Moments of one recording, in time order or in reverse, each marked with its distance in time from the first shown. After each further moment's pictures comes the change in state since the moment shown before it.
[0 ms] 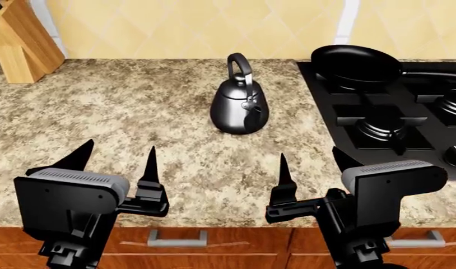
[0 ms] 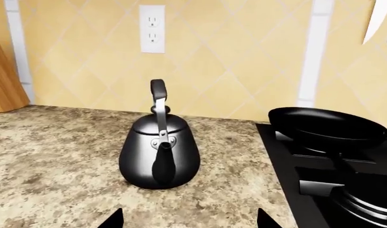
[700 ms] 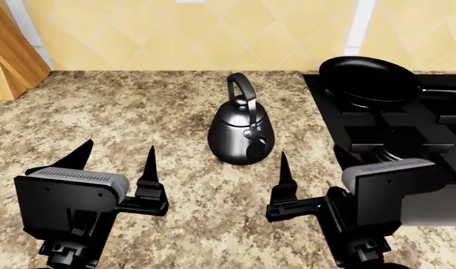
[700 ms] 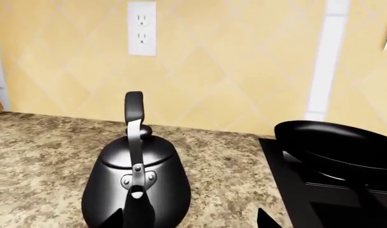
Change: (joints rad) left arm -0.006 -0.009 0.006 -0.008 -0.013 0.004 -0.018; right arm 0.011 0.033 -0.025 0.004 0.017 -0.027 0.030
